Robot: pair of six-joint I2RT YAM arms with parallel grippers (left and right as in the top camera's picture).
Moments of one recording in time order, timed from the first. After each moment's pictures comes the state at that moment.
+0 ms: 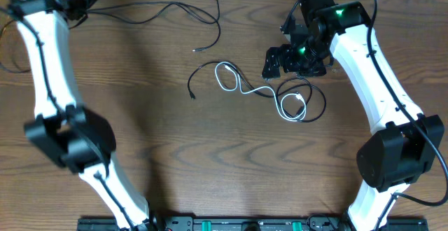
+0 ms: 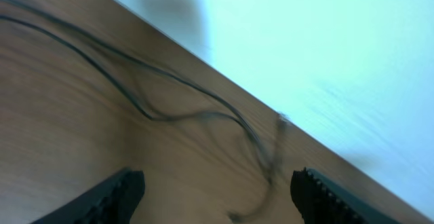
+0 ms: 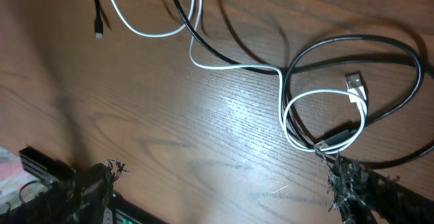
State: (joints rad) left arm 0.31 2.09 2.25 -0.96 0.42 -0.43; right arm 0.28 1.95 1.86 -1.32 -0.38 0.15
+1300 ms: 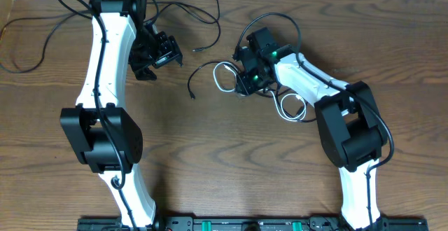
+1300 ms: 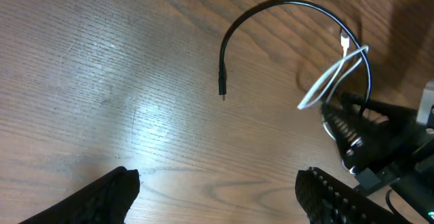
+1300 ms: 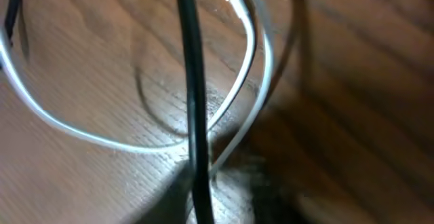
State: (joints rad) left arm -0.01 2.06 2.00 -1.51 0.25 -0.43; right arm 0.48 2.20 1.57 -0.62 -0.35 0.03
